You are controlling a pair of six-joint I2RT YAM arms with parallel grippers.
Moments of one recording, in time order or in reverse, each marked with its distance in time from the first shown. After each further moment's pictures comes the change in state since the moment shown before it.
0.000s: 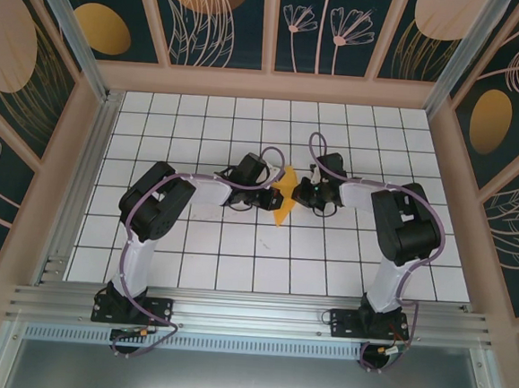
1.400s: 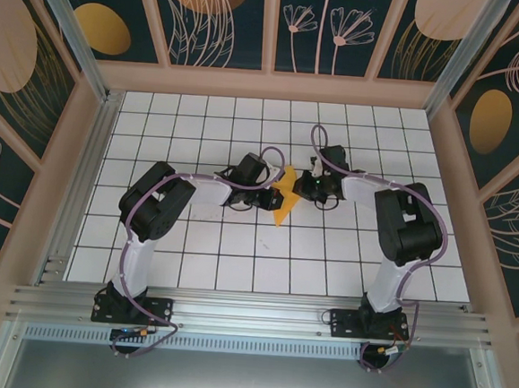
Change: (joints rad) left arm 0.000 -0.002 0.000 -0.001 0.000 0.000; right arm -0.015 -0.006 0.069 -0.073 -0.008 -0.051
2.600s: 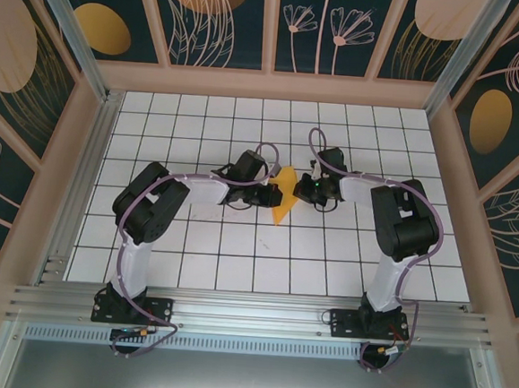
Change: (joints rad) left arm 0.004 -0.047 -0.006 -0.032 -0.005 -0.154; right arm 0.000 0.042 0.000 0.013 0.023 -0.009
